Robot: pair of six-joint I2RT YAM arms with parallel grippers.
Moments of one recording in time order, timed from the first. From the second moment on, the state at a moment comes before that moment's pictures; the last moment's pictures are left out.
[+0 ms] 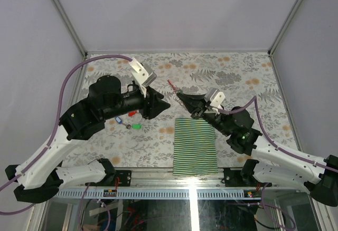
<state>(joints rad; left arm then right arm) -0.88 1.04 1.47 -0.68 0.20 -0.12 0.99 0.93 0.70 0.56 0.01 -0.14</state>
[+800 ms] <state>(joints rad) -0.88 0.90 1.38 -0.42 0.43 -0.09 0.99 0.82 0.69 0.60 -0.24 -0.05</state>
